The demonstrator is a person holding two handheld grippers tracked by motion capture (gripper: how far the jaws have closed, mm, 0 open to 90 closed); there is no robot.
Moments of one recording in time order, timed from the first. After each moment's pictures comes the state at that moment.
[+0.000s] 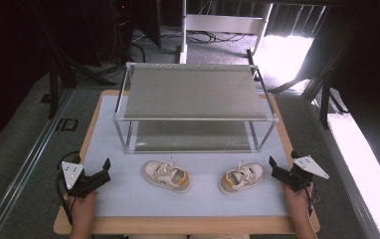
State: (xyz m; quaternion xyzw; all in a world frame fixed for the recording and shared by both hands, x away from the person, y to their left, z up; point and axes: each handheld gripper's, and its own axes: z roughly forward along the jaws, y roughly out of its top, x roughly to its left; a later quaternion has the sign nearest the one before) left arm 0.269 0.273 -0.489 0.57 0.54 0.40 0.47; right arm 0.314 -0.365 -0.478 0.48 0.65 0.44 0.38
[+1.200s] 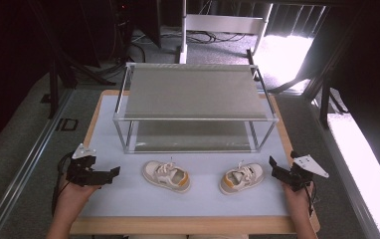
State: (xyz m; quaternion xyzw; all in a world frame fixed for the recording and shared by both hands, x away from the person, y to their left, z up) left arm 0.285 0.256 -0.418 0.76 0.52 0.16 0.36; right arm 0.316 -0.366 -0.478 0.49 0.65 0.44 0.38
